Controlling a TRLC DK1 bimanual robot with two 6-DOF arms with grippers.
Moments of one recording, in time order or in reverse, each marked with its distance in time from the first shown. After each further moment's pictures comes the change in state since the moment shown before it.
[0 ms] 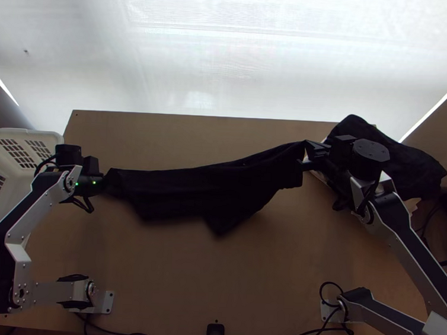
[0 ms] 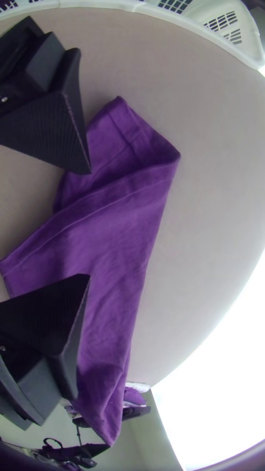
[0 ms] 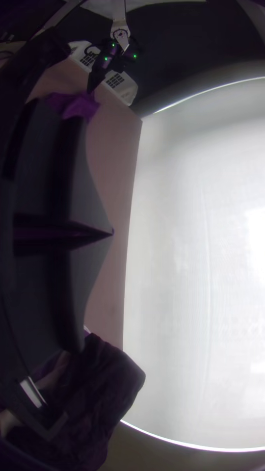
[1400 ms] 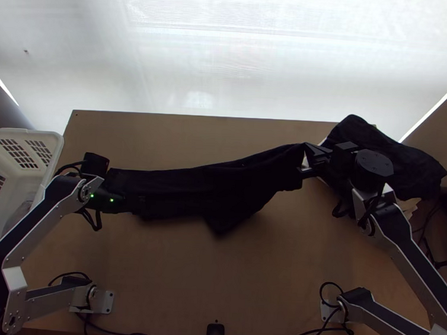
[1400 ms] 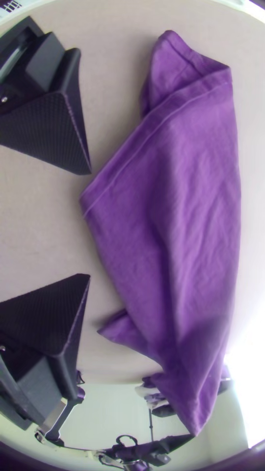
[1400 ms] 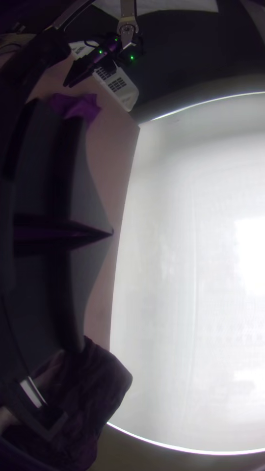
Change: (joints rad) left arm -0.245 -0.123 -0.003 -0.316 0.059 0.069; right arm 0.026 -0.077 -0.077 0.082 -0.003 -0.038
